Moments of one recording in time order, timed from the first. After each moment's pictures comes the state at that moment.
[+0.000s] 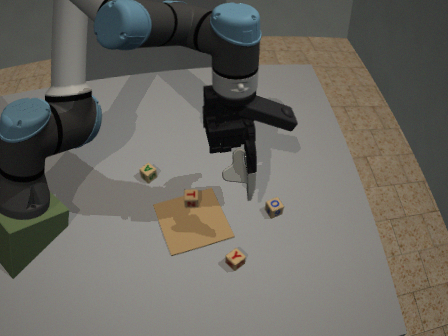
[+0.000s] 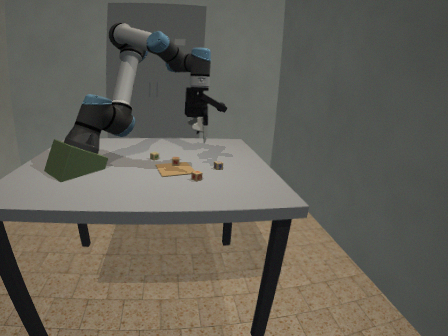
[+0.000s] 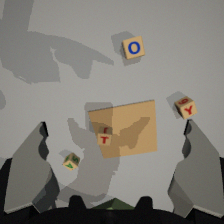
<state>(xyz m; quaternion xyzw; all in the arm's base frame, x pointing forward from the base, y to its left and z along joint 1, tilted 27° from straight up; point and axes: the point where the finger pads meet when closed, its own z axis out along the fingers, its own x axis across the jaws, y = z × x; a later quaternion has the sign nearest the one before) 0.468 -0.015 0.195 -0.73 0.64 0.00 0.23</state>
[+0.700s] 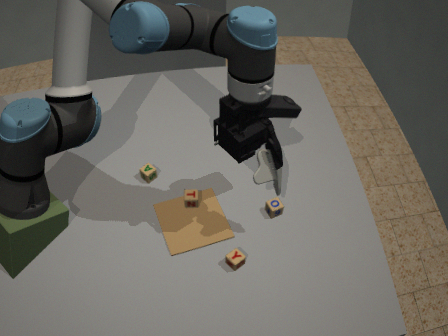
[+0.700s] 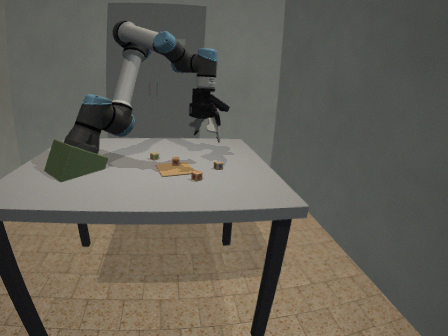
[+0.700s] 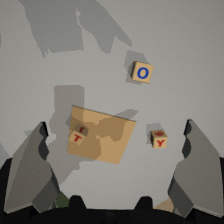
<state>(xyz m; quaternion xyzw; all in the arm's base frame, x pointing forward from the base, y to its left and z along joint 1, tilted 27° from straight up) 0.490 -0.018 0.199 -0.86 0.45 -0.06 0.22</state>
